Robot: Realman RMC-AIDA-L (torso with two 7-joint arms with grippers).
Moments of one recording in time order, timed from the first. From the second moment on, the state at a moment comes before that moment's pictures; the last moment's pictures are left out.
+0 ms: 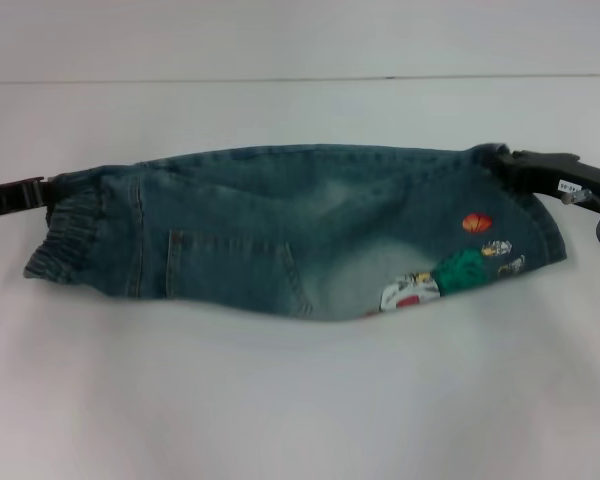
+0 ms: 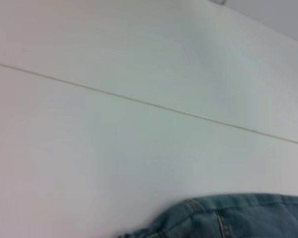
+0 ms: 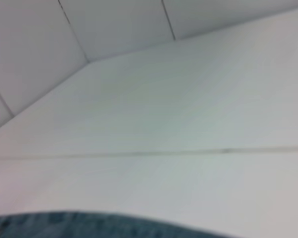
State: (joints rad) left arm -0.56 -2.15 0.45 0.94 2.42 1.19 -2.18; right arm 0.62 2.09 -0.52 -0.43 -1.91 -0.95 1.47
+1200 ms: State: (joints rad) left arm -0.56 -2.16 0.49 0.85 2.34 0.94 -2.09; right arm 0.72 2.09 -0.62 -0.30 -1.62 -0.67 1.00
